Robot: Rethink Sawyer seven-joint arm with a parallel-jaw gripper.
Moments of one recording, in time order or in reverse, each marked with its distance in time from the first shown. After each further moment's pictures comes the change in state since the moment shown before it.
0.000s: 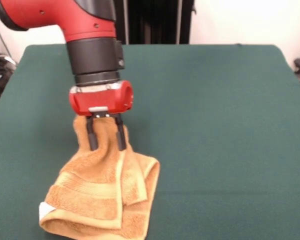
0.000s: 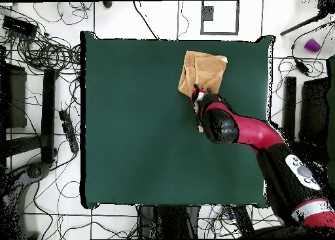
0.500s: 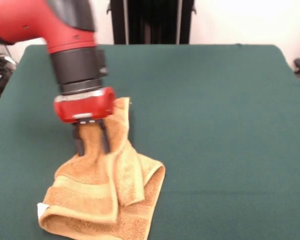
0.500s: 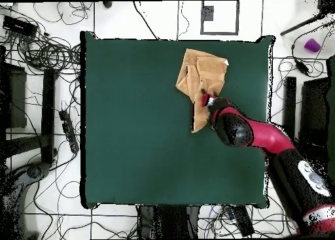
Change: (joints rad) arm -0.194 0.104 0.145 -0.032 -0.152 0.102 -0.047
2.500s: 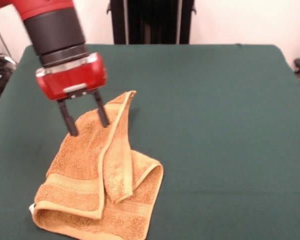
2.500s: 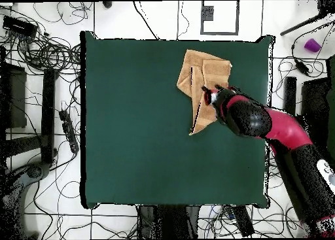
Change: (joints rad) arm -0.002 -0.143 0.106 0.025 0.157 0.234 -0.402
